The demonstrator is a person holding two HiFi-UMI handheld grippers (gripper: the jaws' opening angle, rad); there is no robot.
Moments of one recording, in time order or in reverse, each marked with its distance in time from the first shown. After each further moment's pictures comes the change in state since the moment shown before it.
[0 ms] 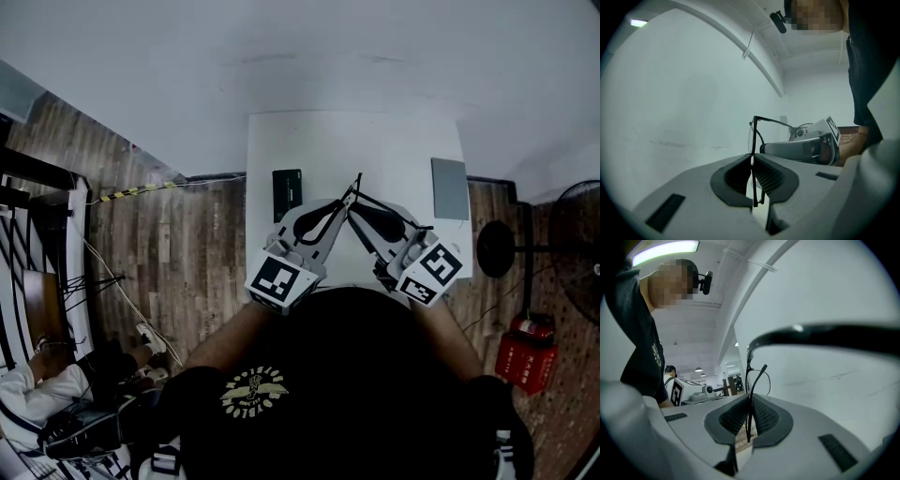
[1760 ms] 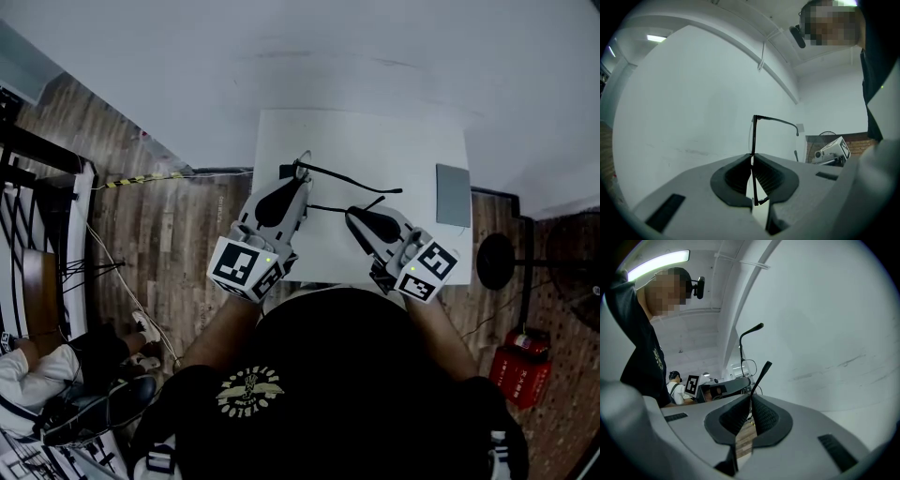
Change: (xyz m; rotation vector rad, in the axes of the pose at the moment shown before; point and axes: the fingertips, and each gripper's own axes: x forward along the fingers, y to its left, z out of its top) left arm -0.048 0.066 0.031 -0.078 -0.073 0.202; right arm 0.006 0.009 -0.016 0.094 0.006 0.096
